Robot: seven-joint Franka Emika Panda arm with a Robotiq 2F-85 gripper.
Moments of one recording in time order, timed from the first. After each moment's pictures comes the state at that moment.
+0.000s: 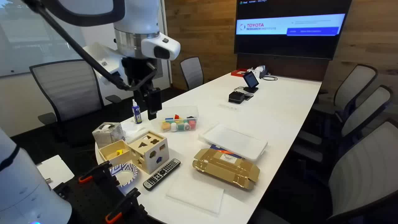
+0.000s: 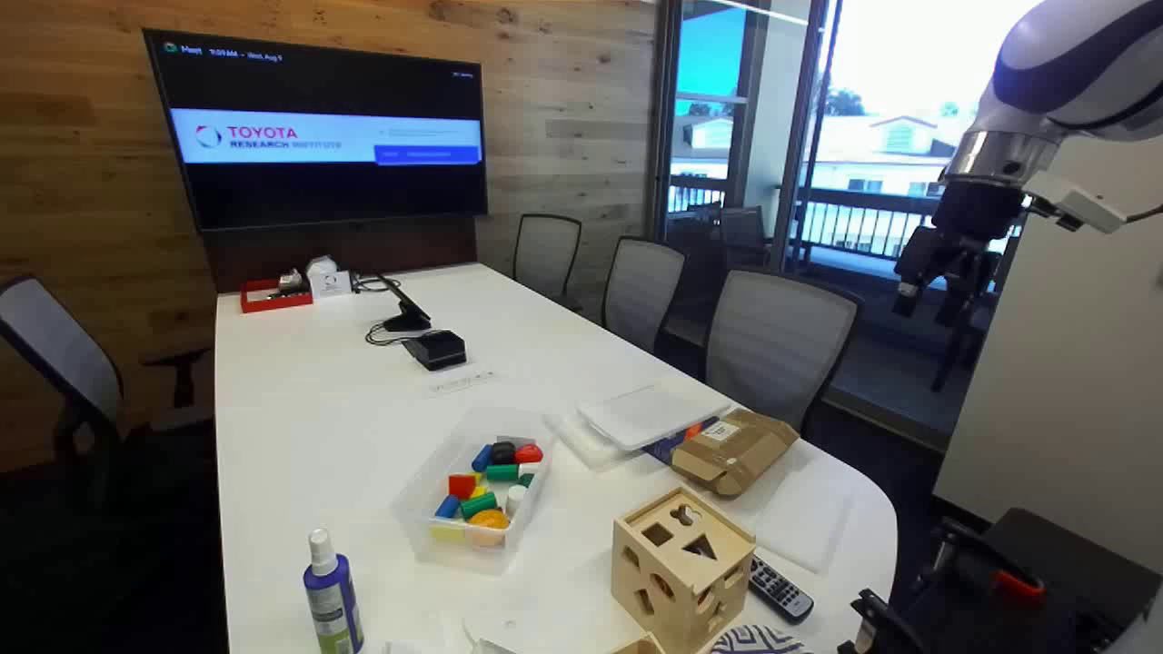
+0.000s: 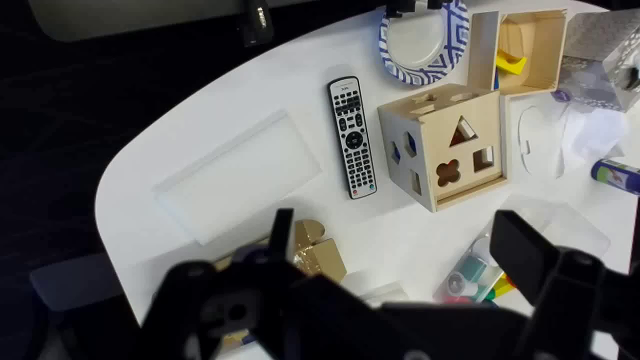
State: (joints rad) arm -0.14 -0.70 -0.36 -2.73 0.03 2.04 -0.24
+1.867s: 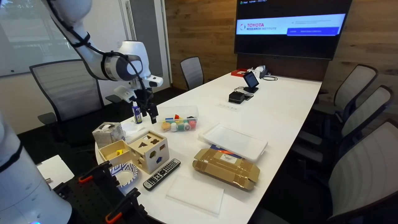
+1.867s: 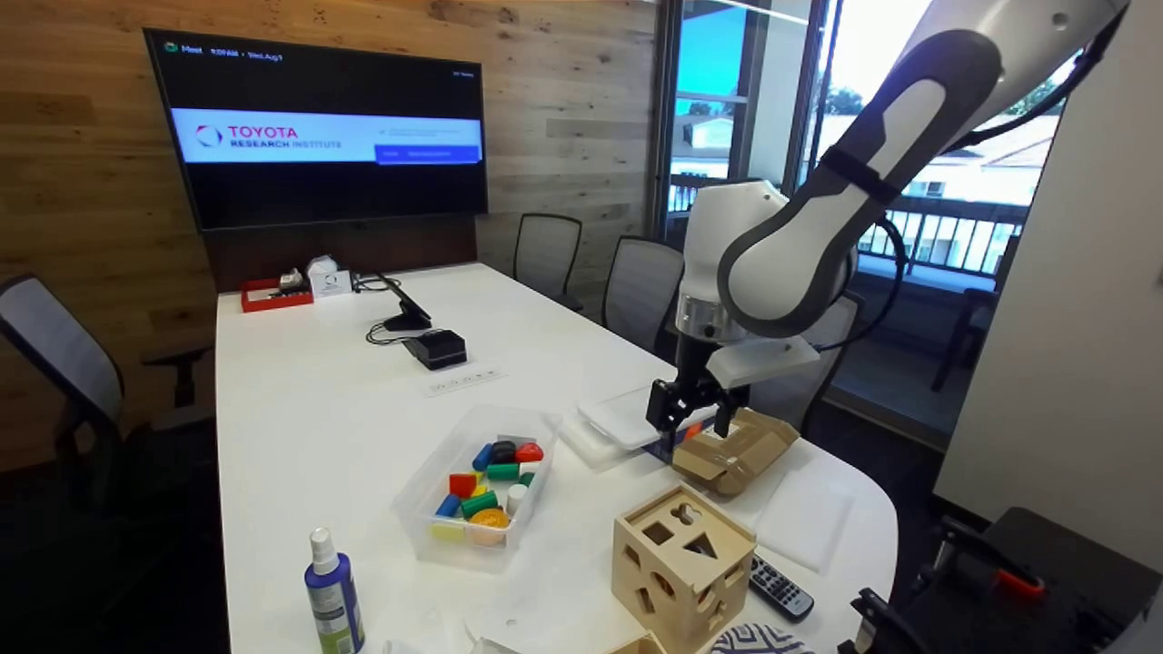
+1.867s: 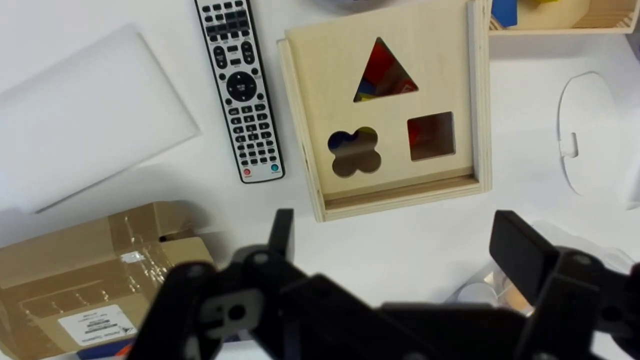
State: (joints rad) arm 0.07 0.11 0.17 -2.54 -0.07 2.69 0.42
